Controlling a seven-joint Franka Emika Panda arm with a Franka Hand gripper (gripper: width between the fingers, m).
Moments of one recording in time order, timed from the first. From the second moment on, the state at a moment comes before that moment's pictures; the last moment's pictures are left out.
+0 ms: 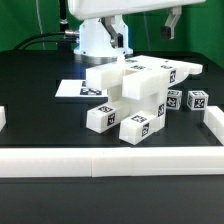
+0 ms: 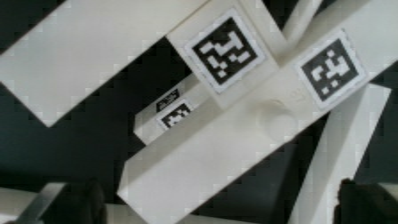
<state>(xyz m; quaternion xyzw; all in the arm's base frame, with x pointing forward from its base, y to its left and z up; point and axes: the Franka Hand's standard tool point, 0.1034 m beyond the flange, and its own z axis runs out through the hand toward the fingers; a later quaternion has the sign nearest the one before) 0.546 0.010 0.142 -0.99 -0.15 0.00 0.05</state>
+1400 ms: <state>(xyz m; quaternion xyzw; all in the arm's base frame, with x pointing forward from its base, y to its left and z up) 0.415 -0.035 0.077 -0.95 -0.32 0.00 0.05</state>
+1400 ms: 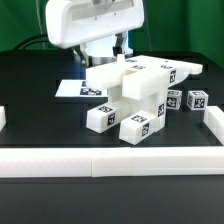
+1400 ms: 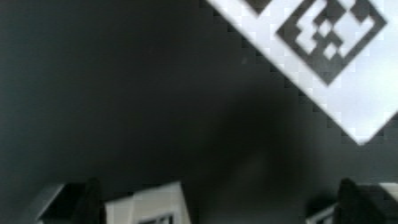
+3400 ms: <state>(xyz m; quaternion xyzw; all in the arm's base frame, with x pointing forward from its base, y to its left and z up) 0.537 0.012 0.060 -0.98 -0.20 -0.02 0.03</state>
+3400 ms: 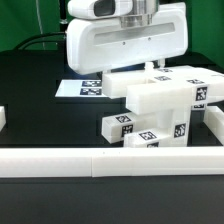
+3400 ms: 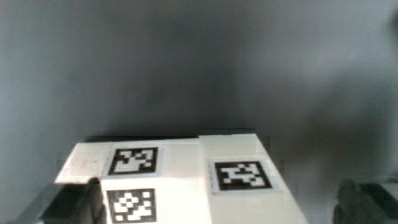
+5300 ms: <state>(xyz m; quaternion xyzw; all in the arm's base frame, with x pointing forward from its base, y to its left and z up) 0.482 0.069 0.060 -1.00 -0.09 0.01 0.04</state>
